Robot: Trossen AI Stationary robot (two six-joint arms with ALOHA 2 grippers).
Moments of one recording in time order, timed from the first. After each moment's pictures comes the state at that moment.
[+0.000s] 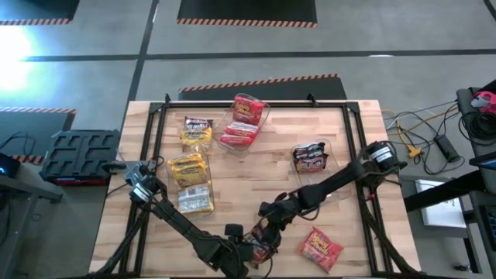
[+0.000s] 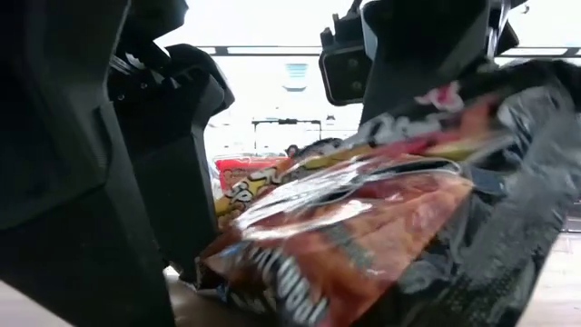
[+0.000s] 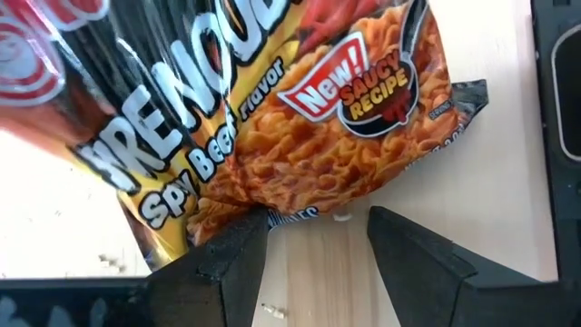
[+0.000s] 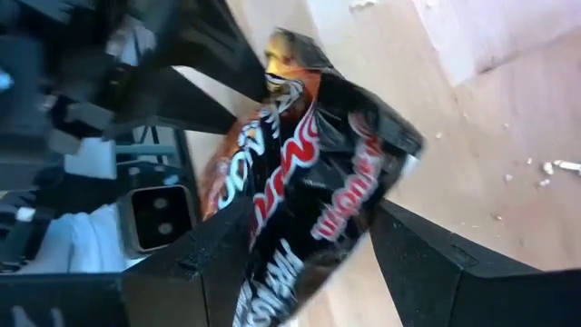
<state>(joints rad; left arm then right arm) -0.68 2.24 1.65 -0.60 -0.33 -0.62 0.39 1.89 1.05 0.10 -0.27 0.98</state>
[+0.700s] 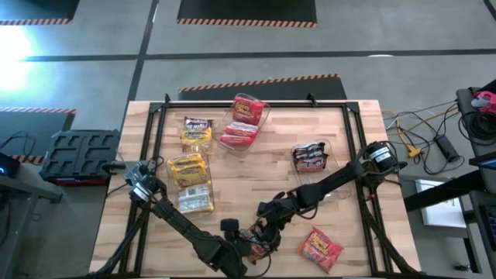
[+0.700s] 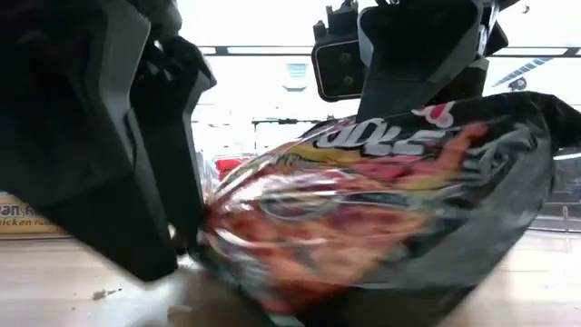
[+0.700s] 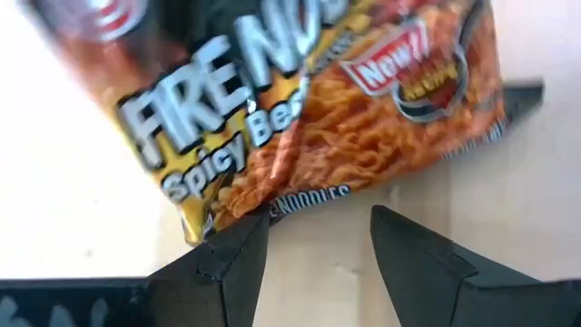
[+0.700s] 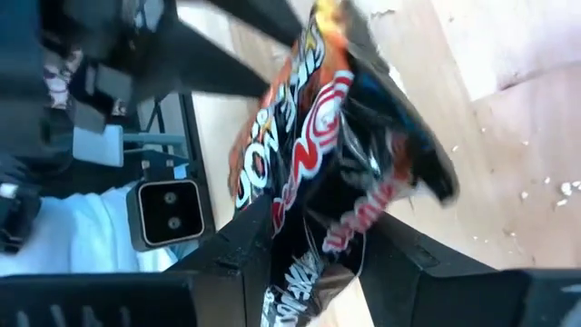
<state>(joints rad) -0.68 2.23 1.69 -0.79 -0.41 -0.69 0.39 1.90 1.07 0.09 -0.32 0.94</state>
